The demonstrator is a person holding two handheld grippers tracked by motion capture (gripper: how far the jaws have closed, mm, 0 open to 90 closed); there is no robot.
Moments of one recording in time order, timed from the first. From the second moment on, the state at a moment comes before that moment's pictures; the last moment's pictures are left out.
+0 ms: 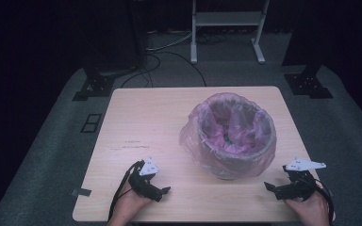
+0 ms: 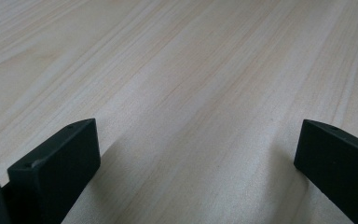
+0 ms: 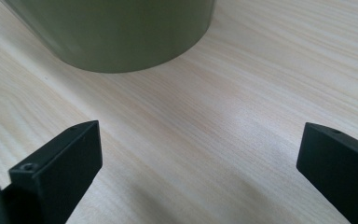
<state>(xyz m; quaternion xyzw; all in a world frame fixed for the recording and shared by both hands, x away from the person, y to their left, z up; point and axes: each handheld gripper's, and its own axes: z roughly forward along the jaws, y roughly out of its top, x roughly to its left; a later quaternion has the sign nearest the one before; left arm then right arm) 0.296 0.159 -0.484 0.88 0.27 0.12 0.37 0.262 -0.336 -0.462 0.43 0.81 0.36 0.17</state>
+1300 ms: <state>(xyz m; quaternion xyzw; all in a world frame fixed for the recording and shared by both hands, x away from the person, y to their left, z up) 0.296 0.159 -0.484 0.88 0.27 0.12 0.37 0.273 -0.355 -0.388 0.42 0.79 0.40 0.20</state>
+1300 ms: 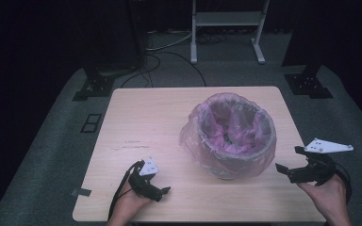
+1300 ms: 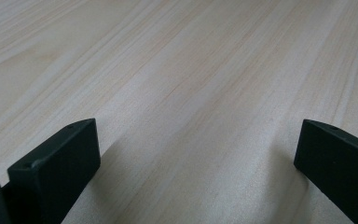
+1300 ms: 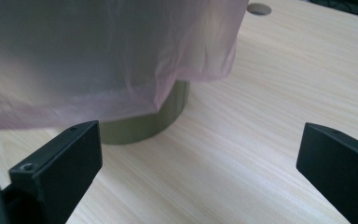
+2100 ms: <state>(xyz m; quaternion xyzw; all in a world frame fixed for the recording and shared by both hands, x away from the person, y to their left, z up) 0.296 0.159 -0.484 0.88 0.27 0.12 0.37 0.286 -0.348 -0.341 0.40 0.78 0.44 0.19</state>
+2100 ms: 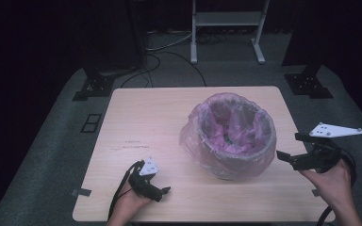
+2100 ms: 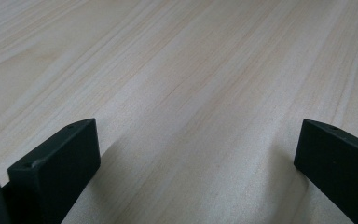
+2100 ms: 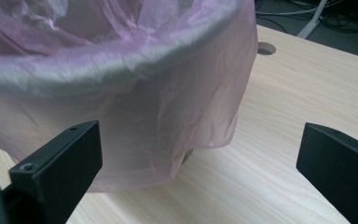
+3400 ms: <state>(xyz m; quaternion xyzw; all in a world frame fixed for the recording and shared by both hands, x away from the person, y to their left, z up) 0.296 0.159 -0.484 0.88 0.28 0.12 0.37 0.327 -0.316 -0.281 0.37 0.80 0.45 0.17</state>
